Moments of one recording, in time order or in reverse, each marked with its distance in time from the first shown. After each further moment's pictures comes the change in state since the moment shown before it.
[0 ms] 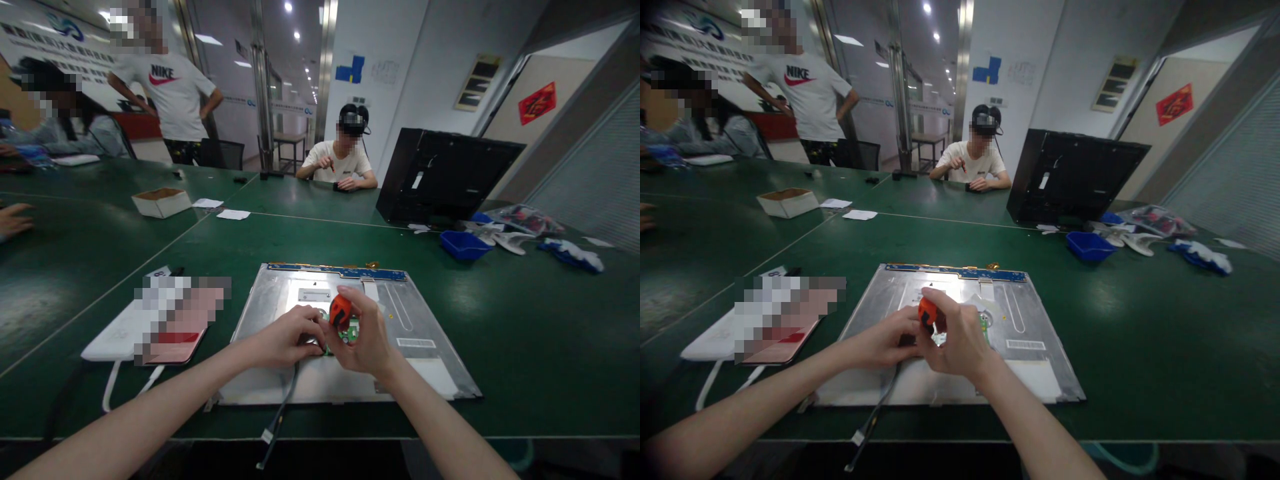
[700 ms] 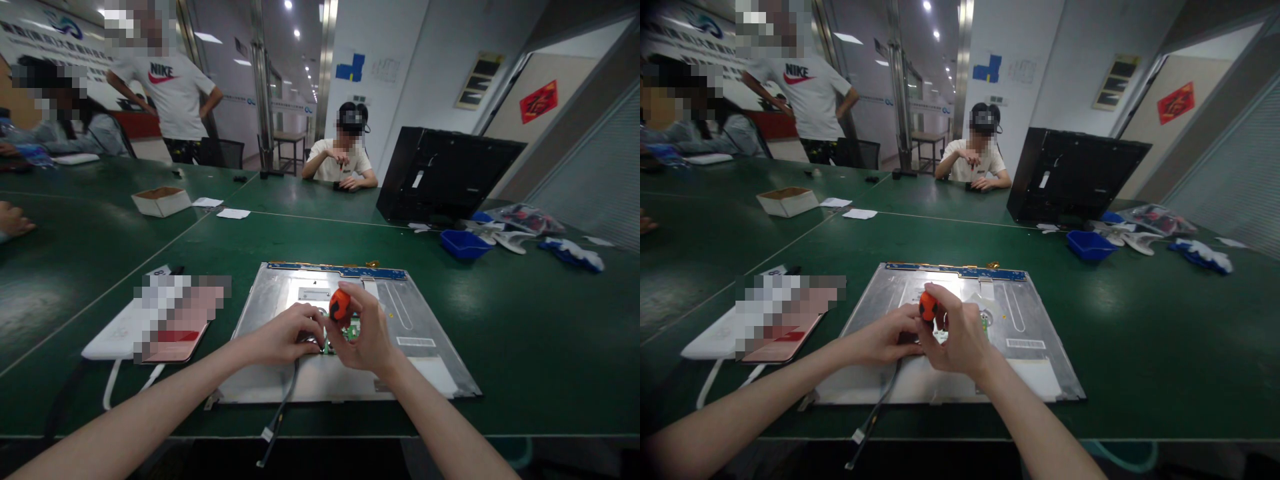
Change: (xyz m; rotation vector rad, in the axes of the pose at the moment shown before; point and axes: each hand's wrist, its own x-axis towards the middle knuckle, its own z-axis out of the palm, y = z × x) left_hand -0.001 -0.006 -0.003 0.017 -0.037 -0.002; right_hand 0.003 -0.003 -0.003 0.010 -0.012 0.030
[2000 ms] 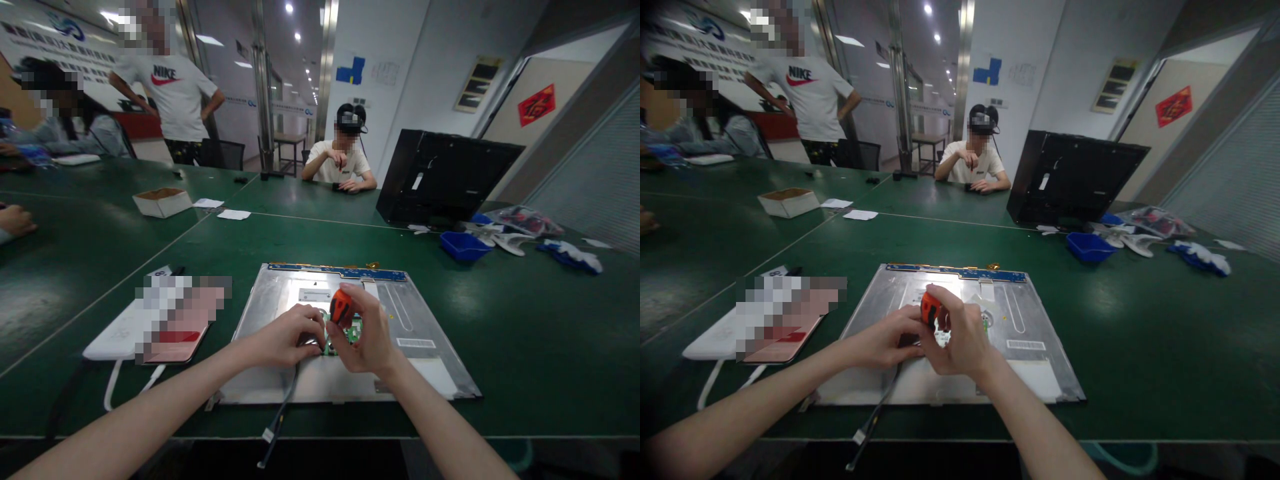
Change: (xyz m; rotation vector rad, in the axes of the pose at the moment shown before) left_hand 0.001 0.006 0.000 0.023 0.007 -0.015; right_hand 0.000 0.001 -0.003 0.016 -0.017 -0.016
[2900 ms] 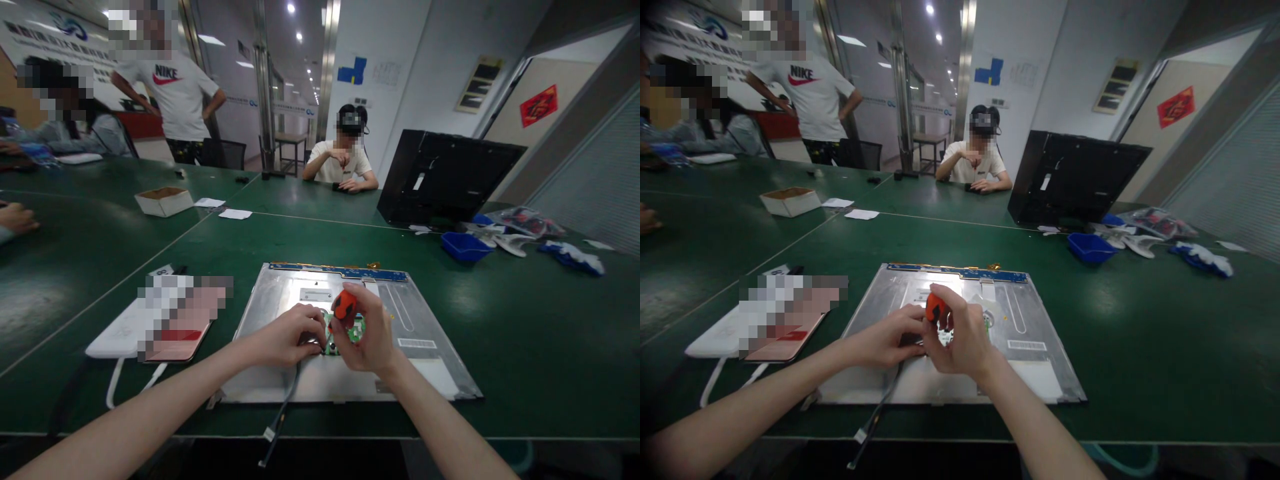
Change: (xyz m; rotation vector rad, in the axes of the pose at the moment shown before) left_hand 0.001 0.002 -0.002 0.021 -0.005 0.008; right_hand 0.004 -0.004 -0.001 -0.051 0.042 0.003
